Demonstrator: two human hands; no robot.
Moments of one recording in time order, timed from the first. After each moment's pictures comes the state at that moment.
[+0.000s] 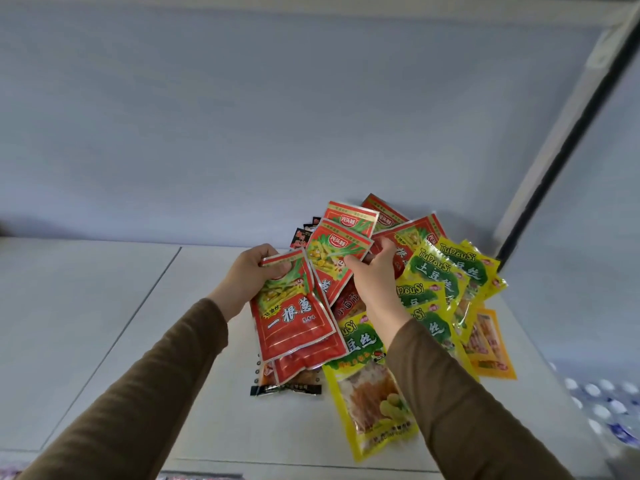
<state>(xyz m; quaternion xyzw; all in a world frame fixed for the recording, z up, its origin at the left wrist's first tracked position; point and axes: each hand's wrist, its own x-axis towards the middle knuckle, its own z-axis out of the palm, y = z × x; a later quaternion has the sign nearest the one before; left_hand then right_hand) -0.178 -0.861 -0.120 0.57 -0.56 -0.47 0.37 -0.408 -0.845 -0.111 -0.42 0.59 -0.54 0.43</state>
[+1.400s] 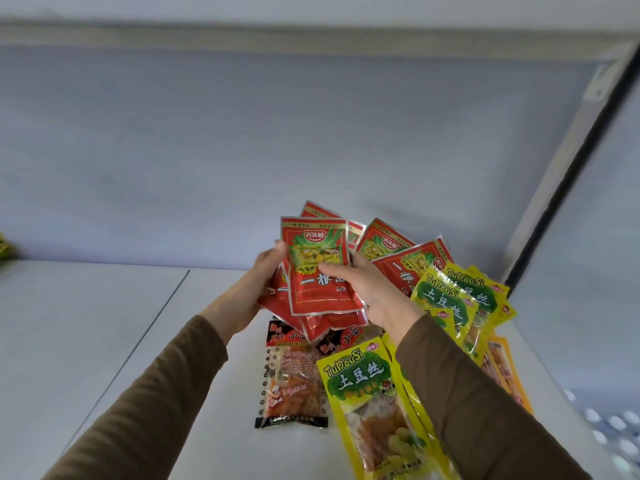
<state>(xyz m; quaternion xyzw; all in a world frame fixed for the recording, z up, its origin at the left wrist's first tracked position) -0.187 -0.848 -0.074 0.49 -0.50 -0.60 0.39 -0.400 -0.872 -0.080 -0.49 0.44 -0.41 0.63</state>
